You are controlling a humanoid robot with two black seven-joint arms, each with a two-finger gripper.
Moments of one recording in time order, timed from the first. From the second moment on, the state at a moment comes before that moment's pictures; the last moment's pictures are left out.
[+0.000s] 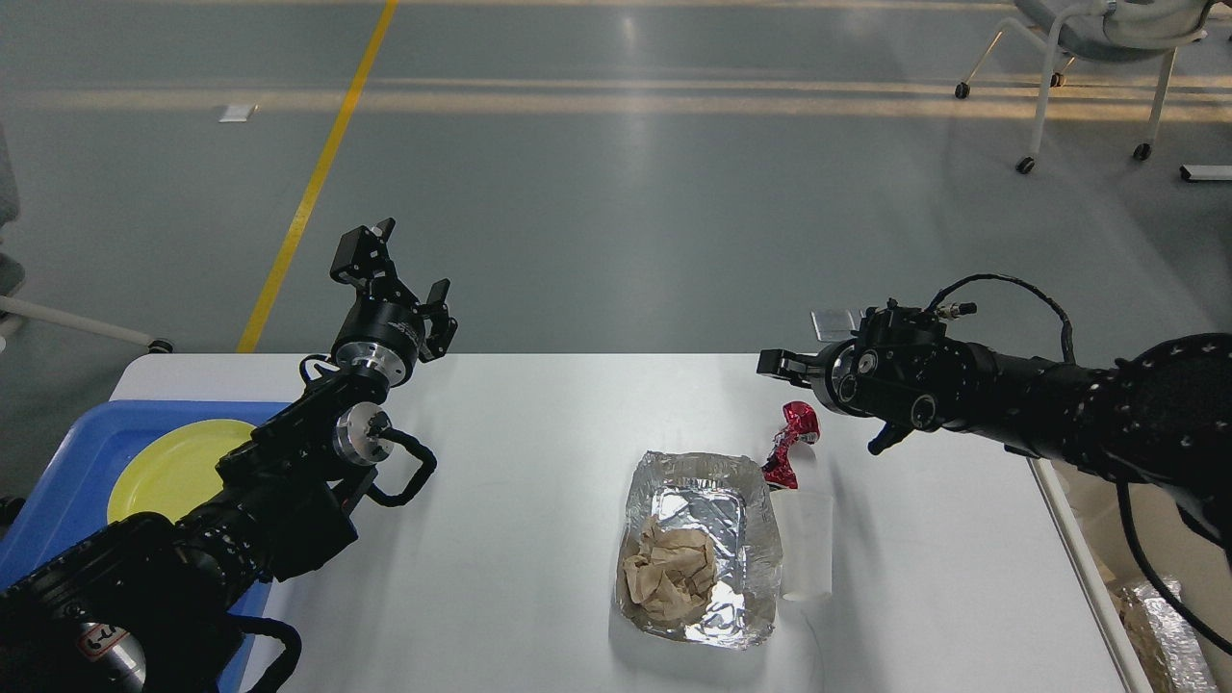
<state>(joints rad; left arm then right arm) -0.87 -0.03 -0.69 -0.24 0.03 -0.19 -0.46 1.23 -0.09 -0.70 0.62 -0.39 0.06 -0.28</state>
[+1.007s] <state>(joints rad) -0.87 -0.03 -0.69 -0.24 0.03 -0.19 -0.46 1.02 0.06 -0.77 0.41 -0.39 -0.10 -0.27</state>
